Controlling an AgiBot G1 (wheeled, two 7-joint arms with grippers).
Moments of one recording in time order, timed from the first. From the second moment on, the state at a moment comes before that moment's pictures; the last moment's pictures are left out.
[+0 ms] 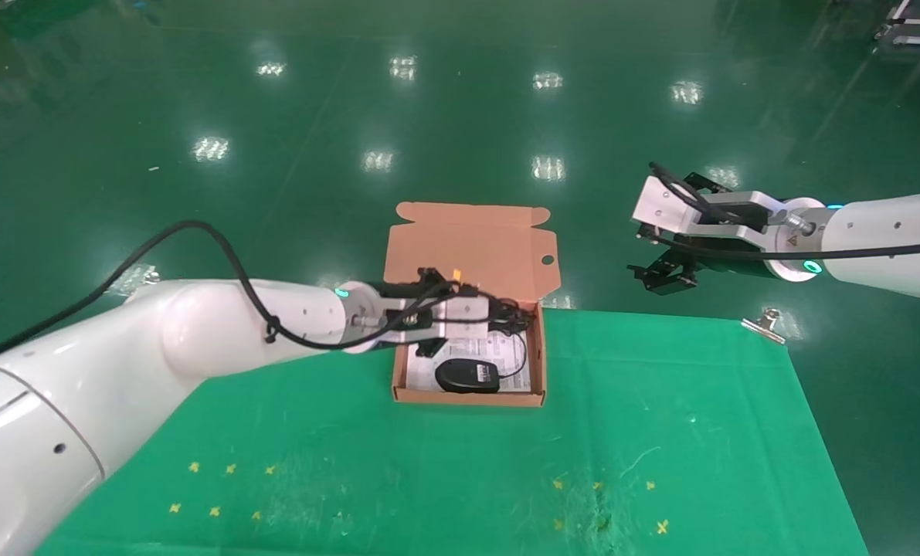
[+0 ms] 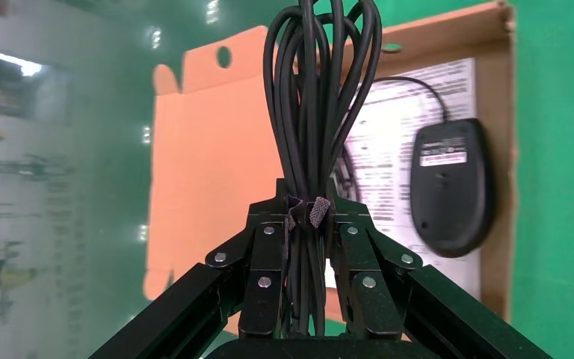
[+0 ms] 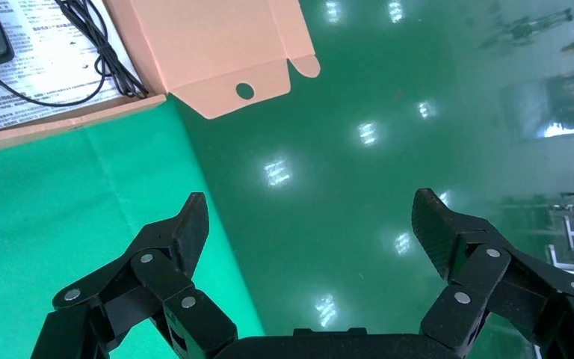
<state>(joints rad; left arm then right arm) -1.61 1.37 1.22 -0.64 1.69 0.55 0.02 1.62 -1.01 -0.68 0.86 -2.05 -0.89 0.27</state>
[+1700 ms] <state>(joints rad) -1.61 1.16 1.03 -0.78 1.53 0.71 -0.06 1.58 -0.92 -0.60 0.98 -1.81 -1.01 0.22</state>
